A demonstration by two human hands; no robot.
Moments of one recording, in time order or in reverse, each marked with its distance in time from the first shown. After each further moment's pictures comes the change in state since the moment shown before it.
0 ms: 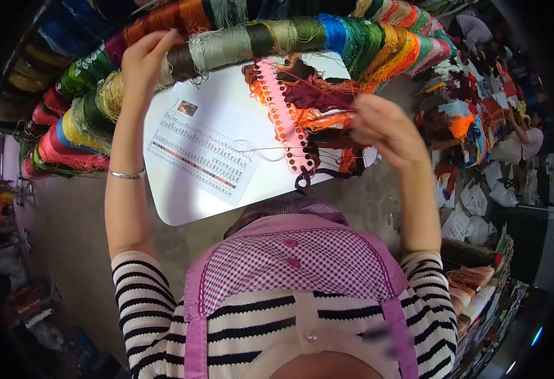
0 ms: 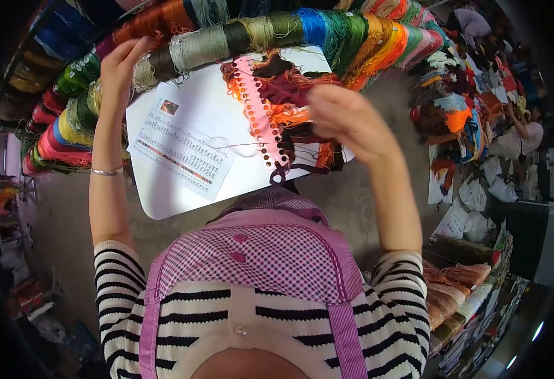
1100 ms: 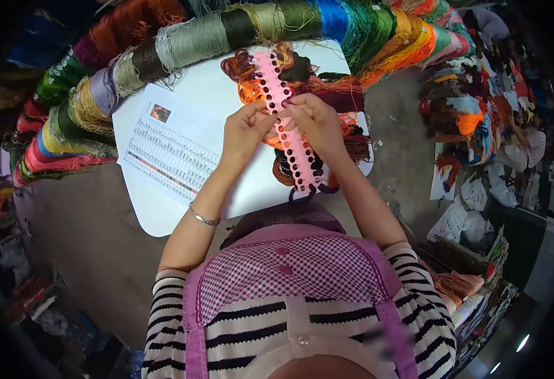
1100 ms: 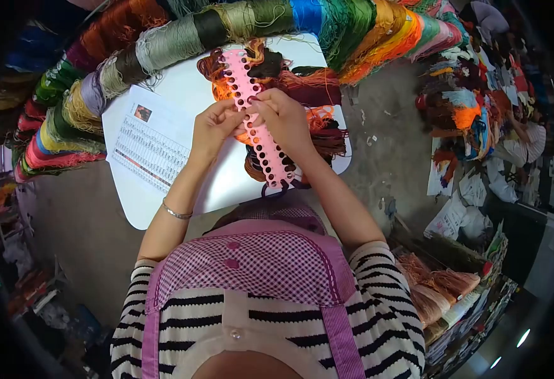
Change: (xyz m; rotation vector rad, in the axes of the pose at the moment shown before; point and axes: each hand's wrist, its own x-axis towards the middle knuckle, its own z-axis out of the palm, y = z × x) left_hand -0.143 -0.005 0.169 -0.708 -0.326 -0.739; right_hand 0.088 0.110 0.002 -0.411 0.348 -0.109
